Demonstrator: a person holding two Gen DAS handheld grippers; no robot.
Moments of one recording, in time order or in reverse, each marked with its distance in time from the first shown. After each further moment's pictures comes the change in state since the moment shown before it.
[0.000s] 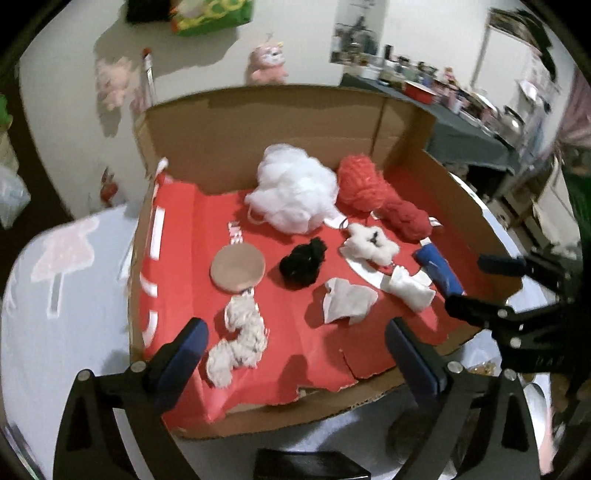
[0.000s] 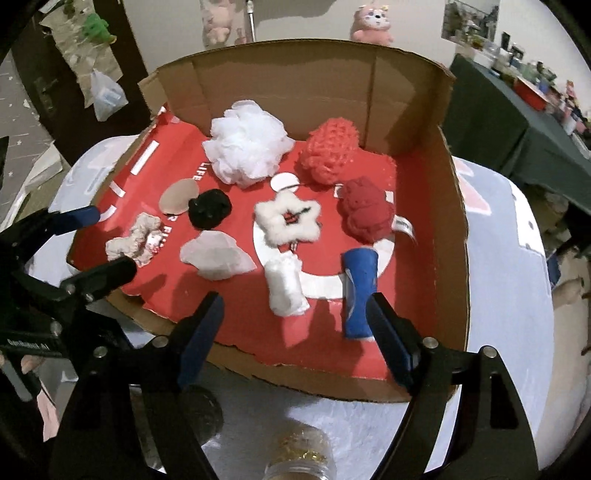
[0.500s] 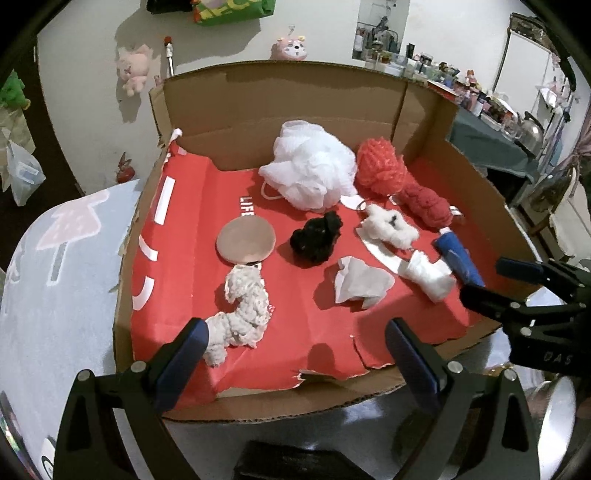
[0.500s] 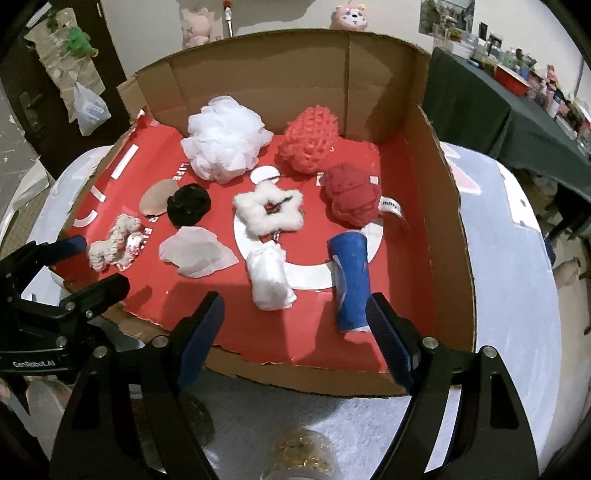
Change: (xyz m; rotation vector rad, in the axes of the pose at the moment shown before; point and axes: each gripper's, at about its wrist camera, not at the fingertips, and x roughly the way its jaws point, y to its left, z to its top) left arm 0.013 -0.003 -0.022 -0.034 -0.002 0.075; right arm 0.011 -0.010 -0.014 0.070 -0.027 -0.039
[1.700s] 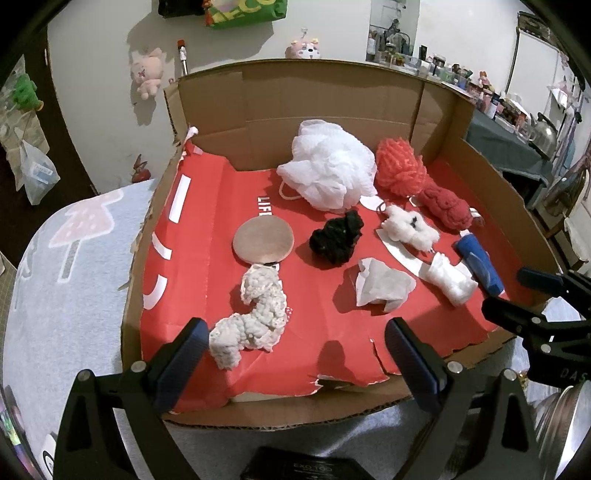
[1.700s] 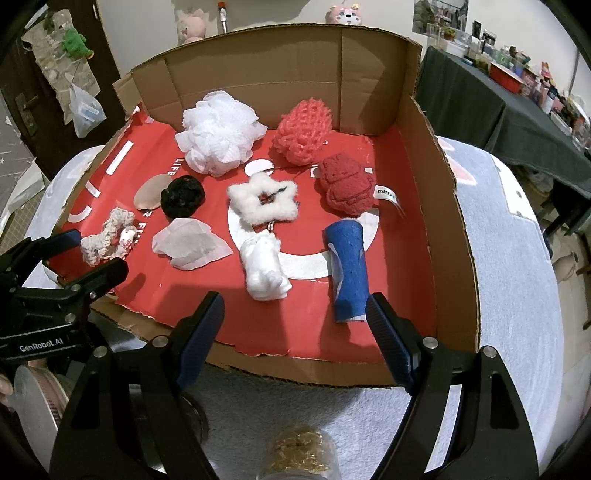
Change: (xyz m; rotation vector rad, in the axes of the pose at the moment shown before) left arm 0.004 0.004 -0.002 -0.013 -0.016 0.056; right arm 0.002 -0.001 -0.009 0.006 -0.011 -0.014
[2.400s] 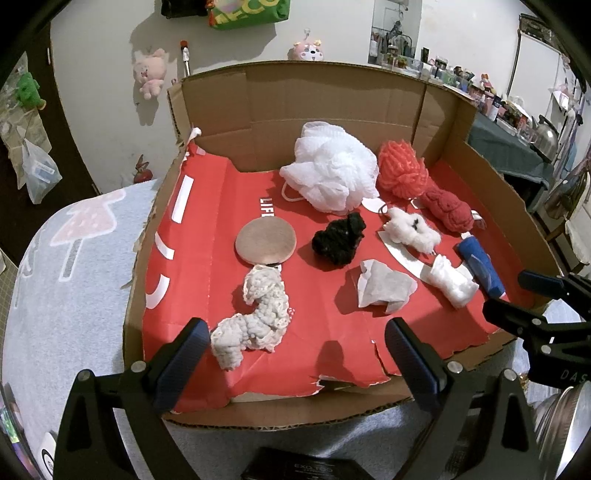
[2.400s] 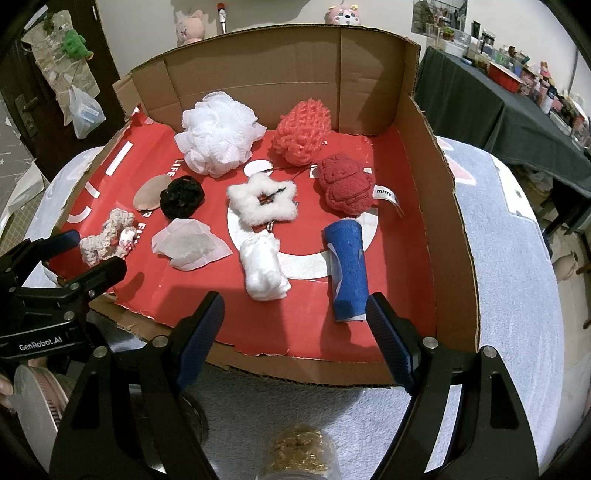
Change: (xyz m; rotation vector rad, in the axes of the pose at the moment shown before) left arm -0.001 0.002 0.000 -0.008 -0.006 0.004; right arm 0.000 0.000 0.000 0.004 -0.001 -0.001
